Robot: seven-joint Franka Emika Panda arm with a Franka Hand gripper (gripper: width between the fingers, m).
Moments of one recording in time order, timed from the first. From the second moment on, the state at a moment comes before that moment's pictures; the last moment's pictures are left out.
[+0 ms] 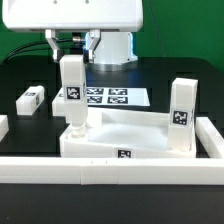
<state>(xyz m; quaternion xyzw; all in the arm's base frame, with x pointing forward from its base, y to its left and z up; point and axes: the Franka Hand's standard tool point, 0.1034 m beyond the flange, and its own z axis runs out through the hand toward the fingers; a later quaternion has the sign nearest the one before) 0.577 -0.079 0.145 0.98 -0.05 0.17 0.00</state>
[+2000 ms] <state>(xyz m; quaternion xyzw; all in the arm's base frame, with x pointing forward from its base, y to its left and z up) 0.579 -0.070 0.127 0.98 -0.03 0.19 0.02</state>
